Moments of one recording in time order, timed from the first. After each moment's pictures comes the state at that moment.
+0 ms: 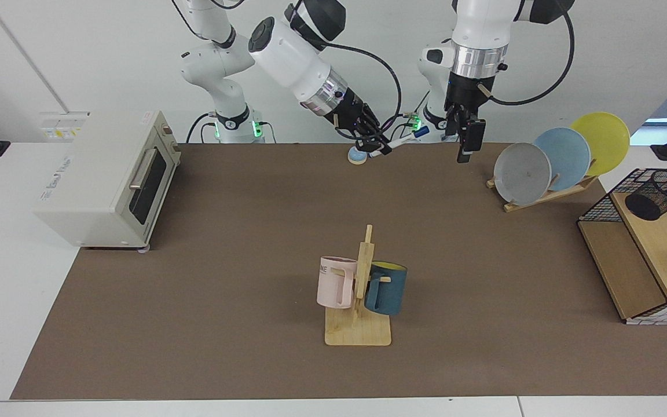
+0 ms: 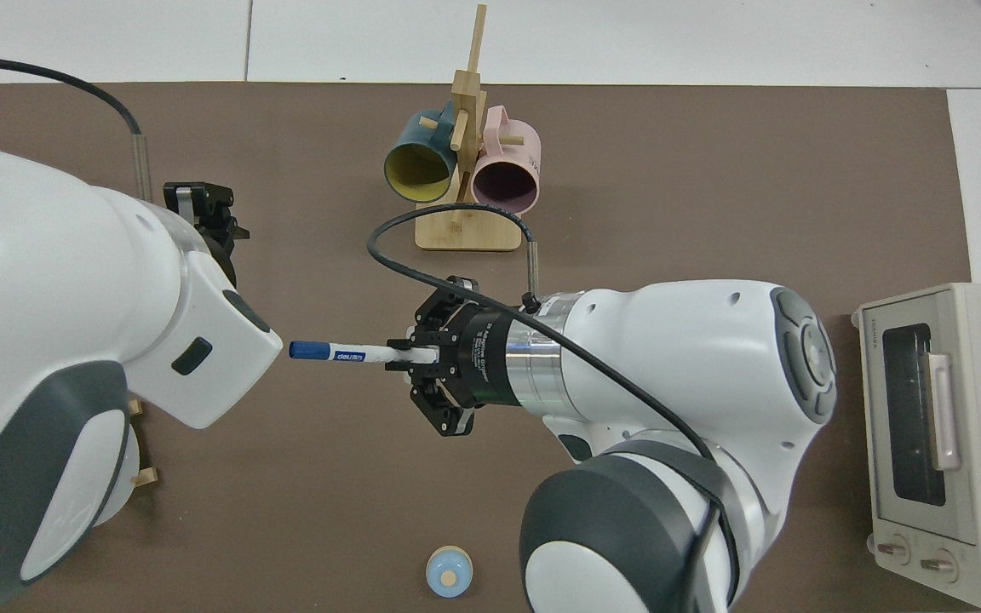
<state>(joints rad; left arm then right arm) -0.14 -0.02 -0.26 -1.55 0.10 1.66 1.20 0.53 0.05 0.07 -1.82 0.76 2.26 1.85</state>
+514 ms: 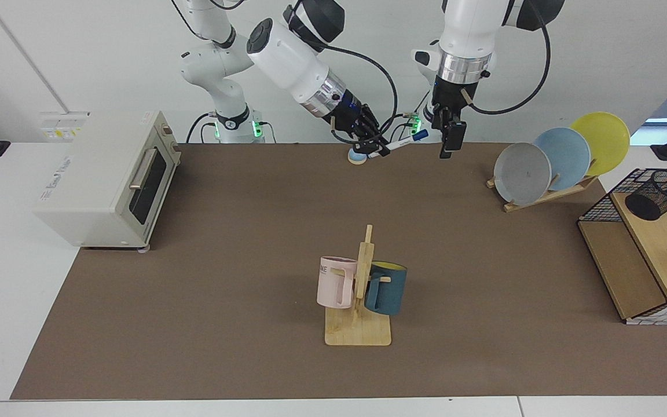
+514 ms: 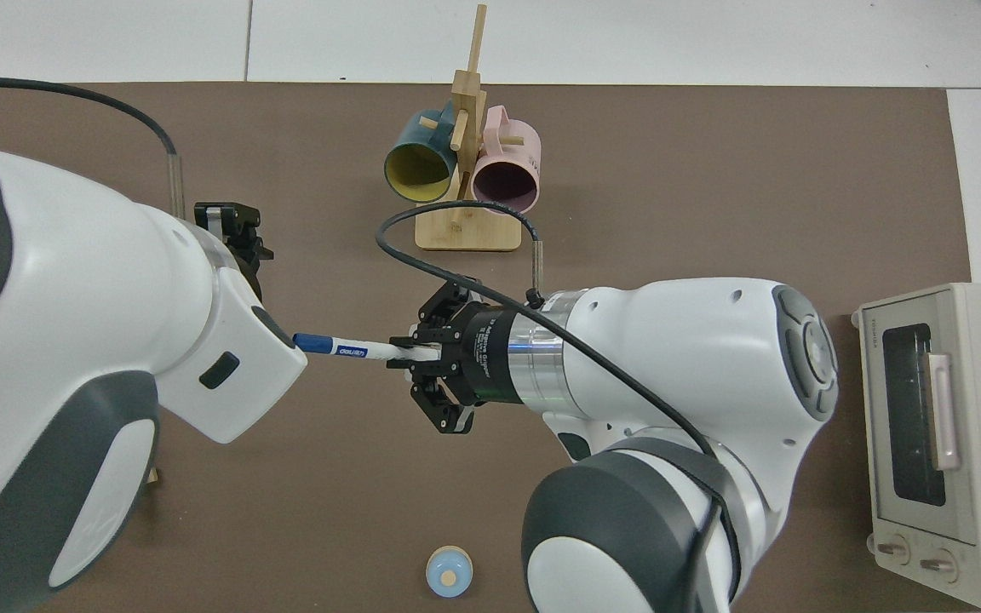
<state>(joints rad) -0.14 -0.03 -0.28 -1.57 0.04 1.58 1.20 0.53 0.05 0.06 -1.82 0.76 2.26 1.90</state>
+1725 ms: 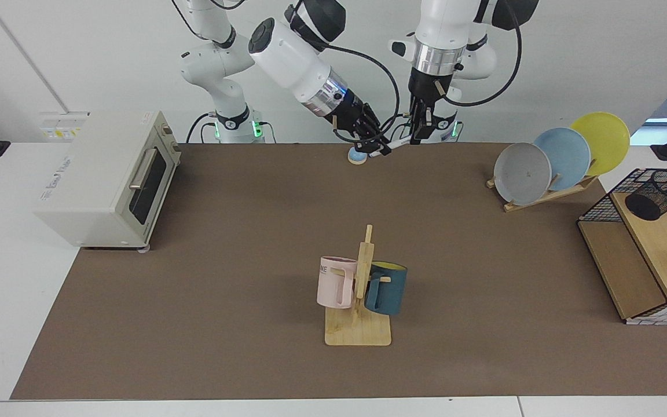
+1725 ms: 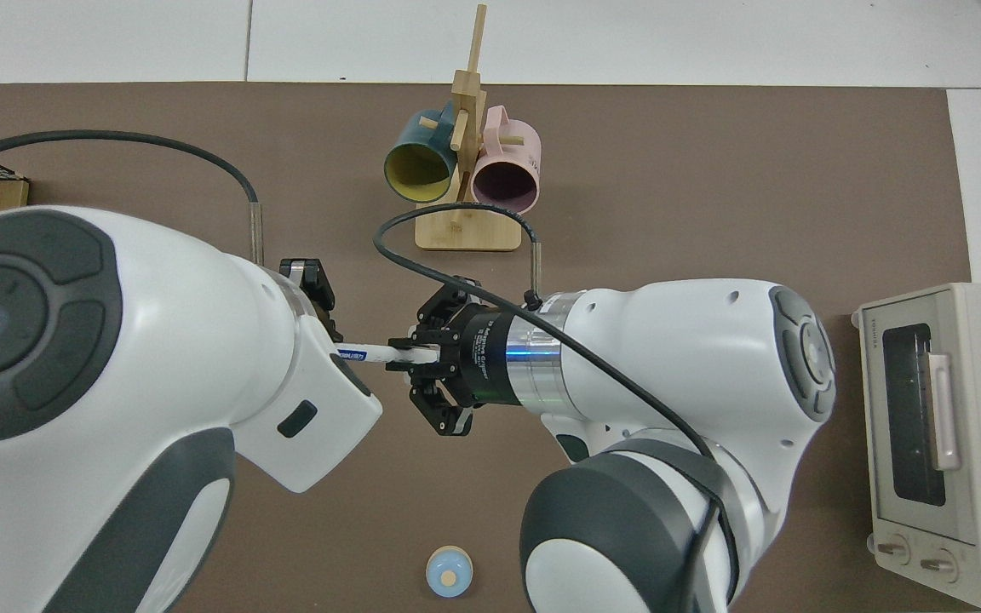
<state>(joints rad) -0.16 -0.04 -0.33 -1.59 -0.01 1.63 1.14 0.53 0.05 0.07 -1.82 0.76 2.26 1.89</state>
